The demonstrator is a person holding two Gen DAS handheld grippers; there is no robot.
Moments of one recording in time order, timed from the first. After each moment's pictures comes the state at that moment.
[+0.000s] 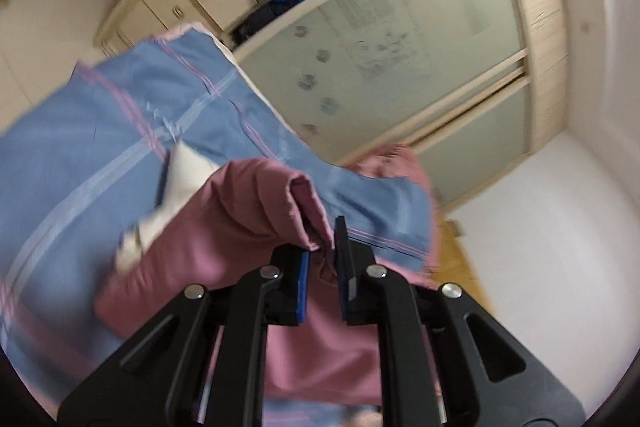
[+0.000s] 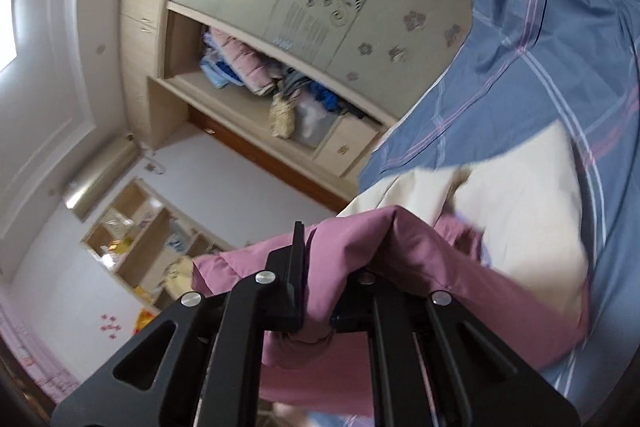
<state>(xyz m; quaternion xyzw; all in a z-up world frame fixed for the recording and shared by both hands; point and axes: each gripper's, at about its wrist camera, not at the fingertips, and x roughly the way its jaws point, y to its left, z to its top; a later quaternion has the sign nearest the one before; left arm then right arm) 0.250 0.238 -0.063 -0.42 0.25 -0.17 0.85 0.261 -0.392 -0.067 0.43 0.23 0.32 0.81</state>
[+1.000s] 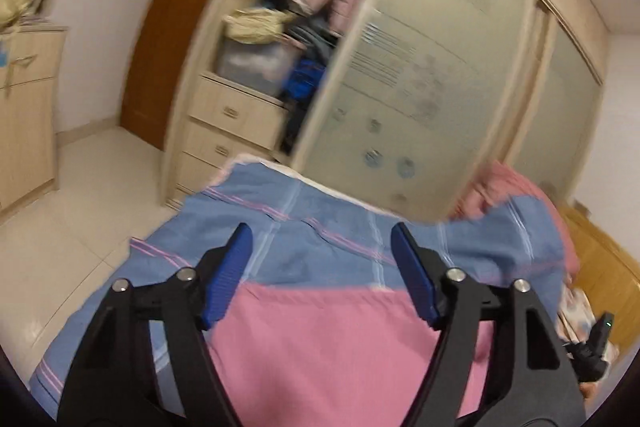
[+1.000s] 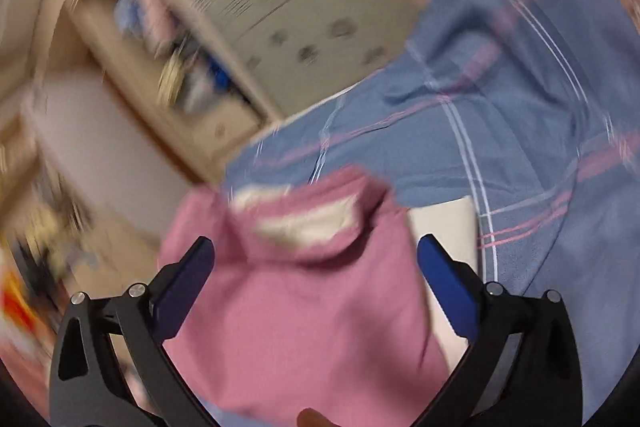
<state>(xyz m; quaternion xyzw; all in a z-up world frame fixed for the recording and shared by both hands) 0.282 0.173 0.004 -0.19 0.17 -0.02 0.97 0.311 -0.355 -0.076 0.18 0.31 0.18 0.92</state>
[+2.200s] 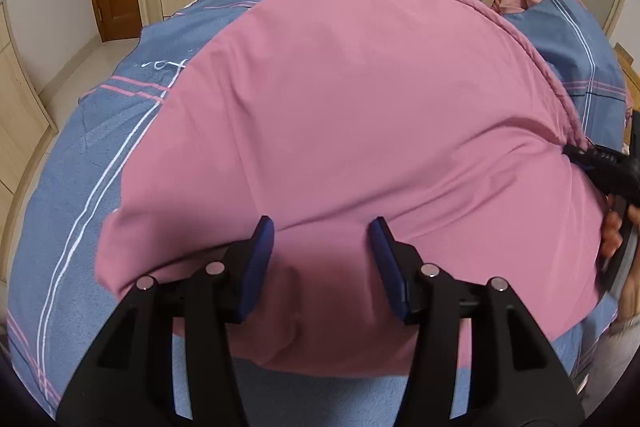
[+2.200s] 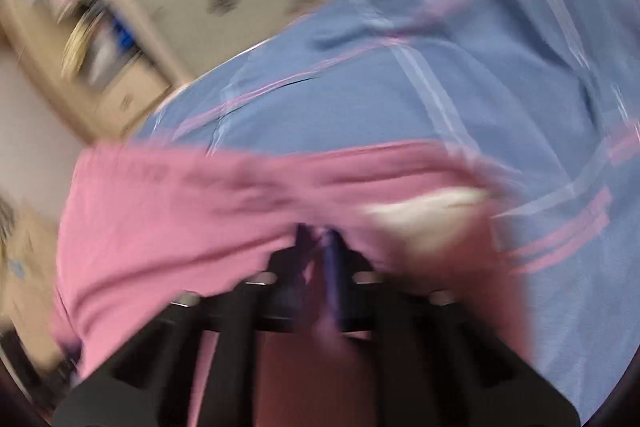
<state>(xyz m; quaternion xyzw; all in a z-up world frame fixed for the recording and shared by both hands) 0.362 0.101 -0.179 -0.08 0.45 -0.02 0.89 0.447 -0.373 -0.174 0.25 0.40 0.02 0.88</state>
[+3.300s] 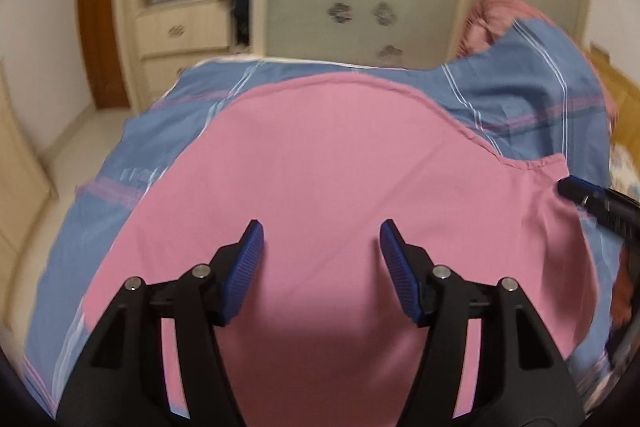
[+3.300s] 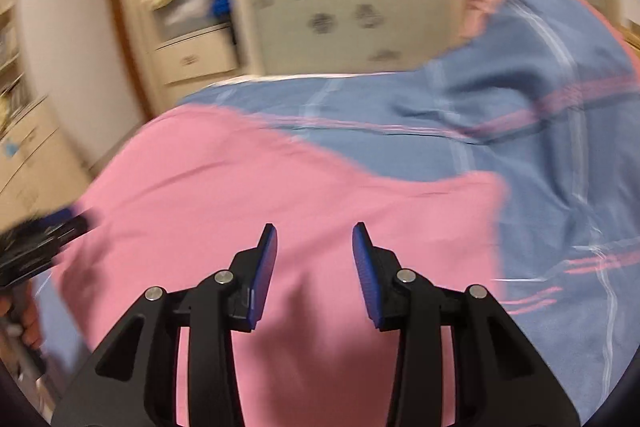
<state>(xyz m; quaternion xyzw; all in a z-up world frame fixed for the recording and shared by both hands) 0.391 0.022 -0.117 0.00 0.34 -0.03 0.94 0.375 -0.220 -0.085 -0.01 0.33 0.12 0.93</state>
